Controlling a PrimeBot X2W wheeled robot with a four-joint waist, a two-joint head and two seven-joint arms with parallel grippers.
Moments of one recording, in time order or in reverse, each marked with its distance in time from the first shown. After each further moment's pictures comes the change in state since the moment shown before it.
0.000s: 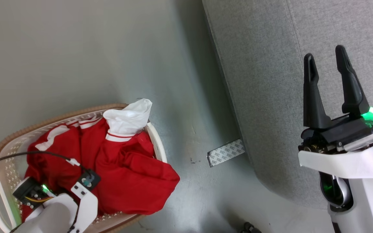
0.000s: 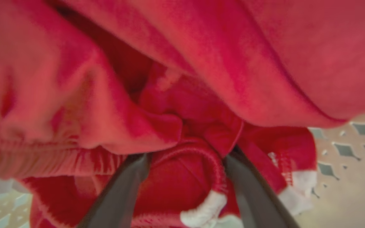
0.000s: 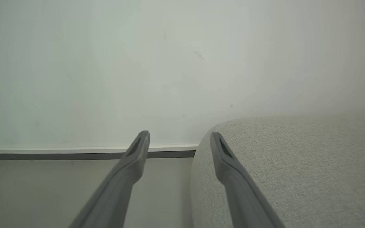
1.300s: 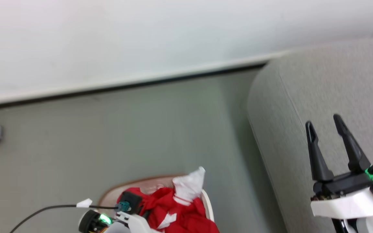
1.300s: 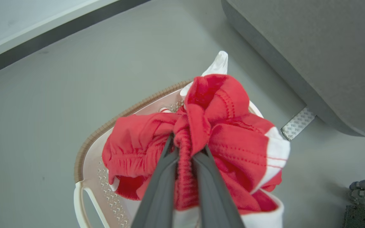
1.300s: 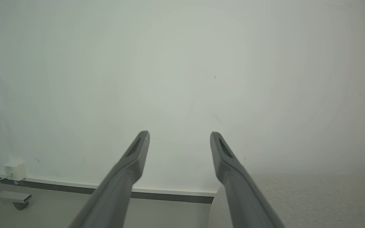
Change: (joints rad) left arm 0.167 -0.236 0.048 -0.074 -0.337 -0.001 -0.378; right arm 0.241 -0.108 -0.027 0.080 -0.066 0.000 0.000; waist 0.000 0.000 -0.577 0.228
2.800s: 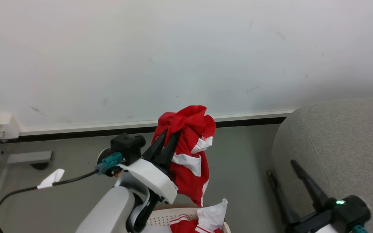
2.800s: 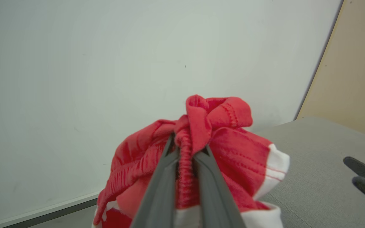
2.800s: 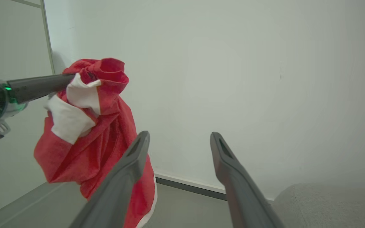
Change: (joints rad) left arm 0.057 0.103 -0.016 -0.894 -0.346 0.066 0.099; right arm 0.118 -0.034 0.174 0.058 0.022 0.000 0.000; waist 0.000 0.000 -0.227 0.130
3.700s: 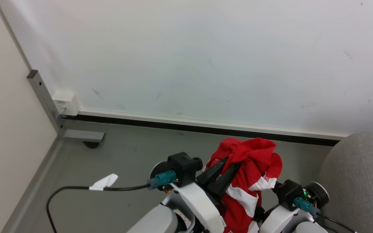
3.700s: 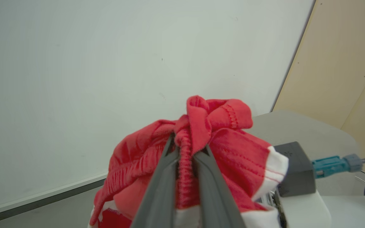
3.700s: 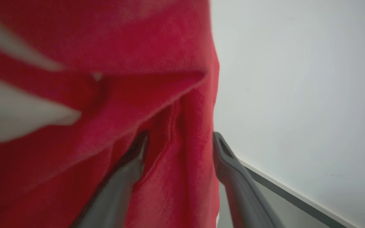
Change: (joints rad) left arm 0.020 -0.079 -0.204 -0.104 -0.038 -0.041 0.073; right arm -0.316 0.056 0.314 0.533 0.030 0.000 0.000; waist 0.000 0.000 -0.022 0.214
